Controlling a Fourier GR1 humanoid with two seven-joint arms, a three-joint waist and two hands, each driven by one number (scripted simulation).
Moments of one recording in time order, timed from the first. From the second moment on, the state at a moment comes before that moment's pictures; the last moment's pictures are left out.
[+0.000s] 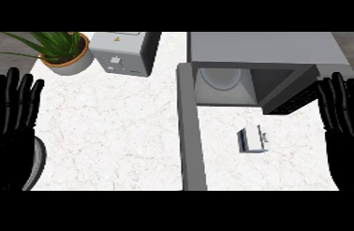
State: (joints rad) left arm 0.03 0.12 0.03 -2.10 0.02 0.03 0.00; right arm 0.04 -0.08 -0.02 -2.10 0.00 0.03 0.00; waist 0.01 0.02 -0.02
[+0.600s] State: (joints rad) left arm 0.12 0.03 0.03 -2.10 0.19 0.02 0.04; right arm 0.26 -0.01 0.13 -2.21 0.12 -0.04 0.02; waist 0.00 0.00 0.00
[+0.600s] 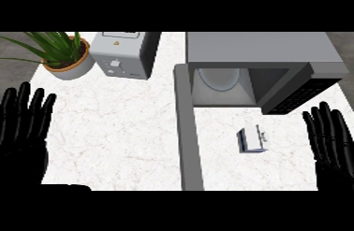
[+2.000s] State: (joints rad) left arm 0.58 0.00 -0.15 -2.14 0.20 -0.08 -0.29; right arm 0.28 0.00 0.09 -1.62 0.02 -0.18 -0.42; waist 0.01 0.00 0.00
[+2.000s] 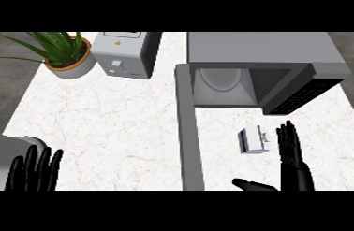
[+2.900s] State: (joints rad) left arm 0.71 0.02 -0.17 -2.15 0.20 -0.13 -0.40; right arm 0.03 -0.05 -0.11 -0.98 -0.05 -0.16 -0.81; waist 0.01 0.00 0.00
